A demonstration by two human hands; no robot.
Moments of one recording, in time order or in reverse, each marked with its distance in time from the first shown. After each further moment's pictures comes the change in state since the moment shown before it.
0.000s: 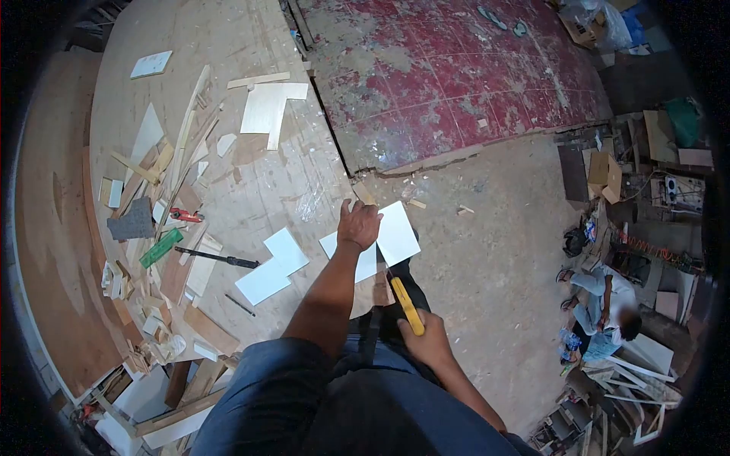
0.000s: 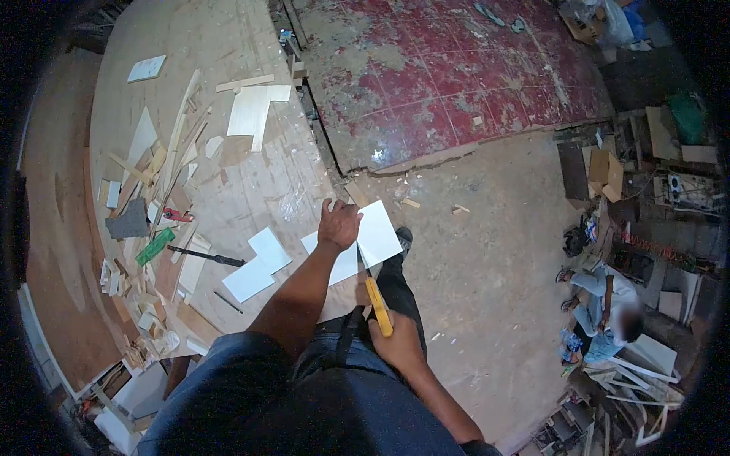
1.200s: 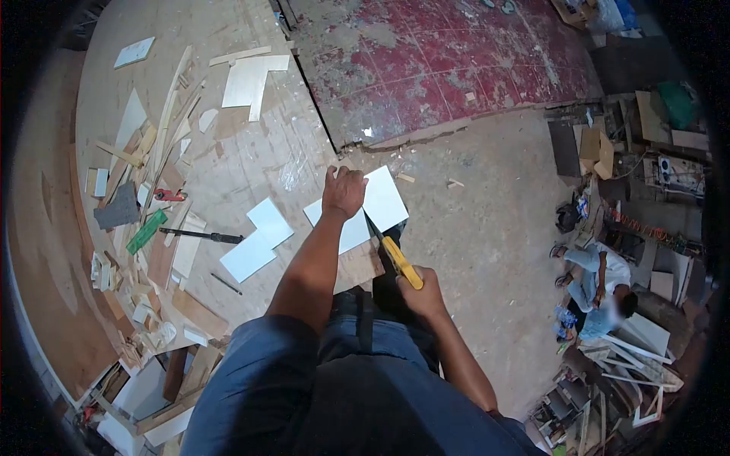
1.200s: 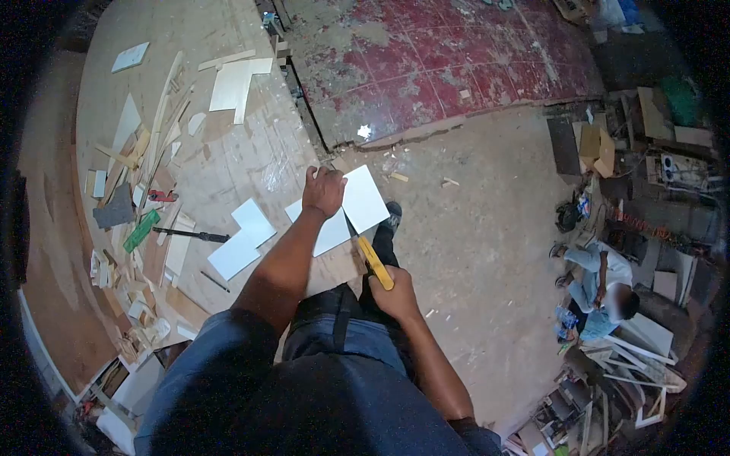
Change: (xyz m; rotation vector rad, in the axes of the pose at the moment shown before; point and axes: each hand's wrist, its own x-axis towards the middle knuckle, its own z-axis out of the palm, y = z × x) left_hand -0.009 0.003 0.010 0.077 0.061 0.033; right_hand 0.029 0.066 0.017 0.158 0.045 -0.008
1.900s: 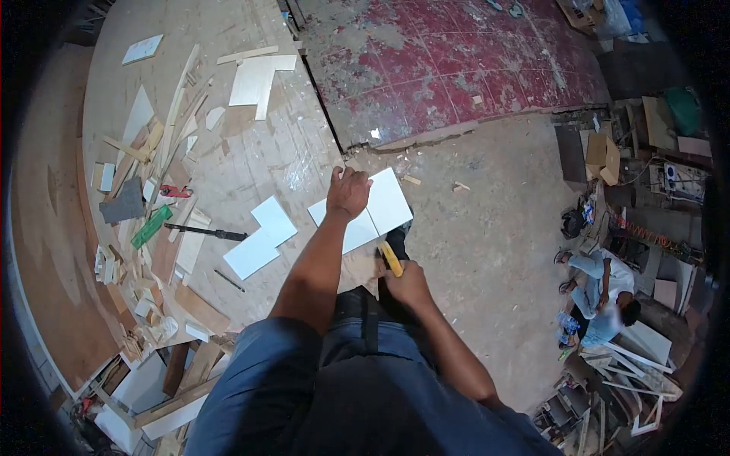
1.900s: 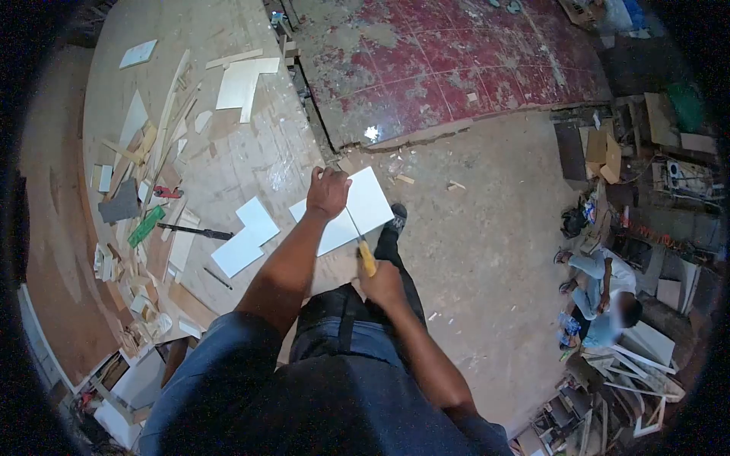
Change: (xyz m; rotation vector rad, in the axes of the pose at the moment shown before) left_hand 0.002 -0.005 0.031 0.001 0.124 0.041; right_hand 0.008 -0.009 0.019 -0.220 0.003 0.085
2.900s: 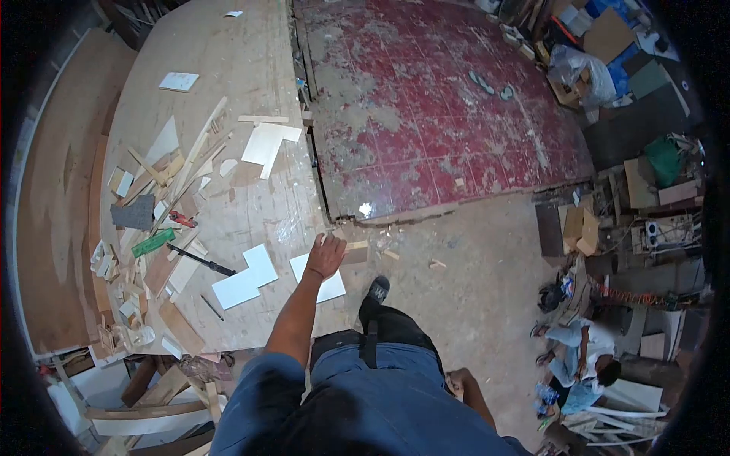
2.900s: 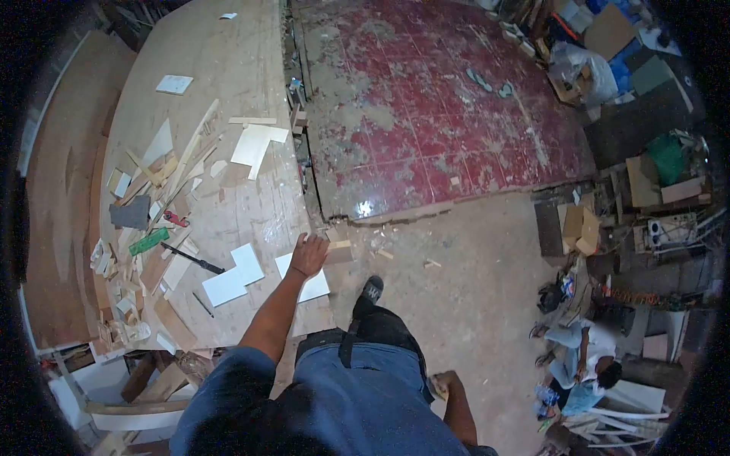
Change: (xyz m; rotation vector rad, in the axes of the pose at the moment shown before) left_hand -0.012 0.015 -0.030 0.235 0.230 0.108; right_hand 0.059 0.541 -0.124 -0.378 -0.570 0.200
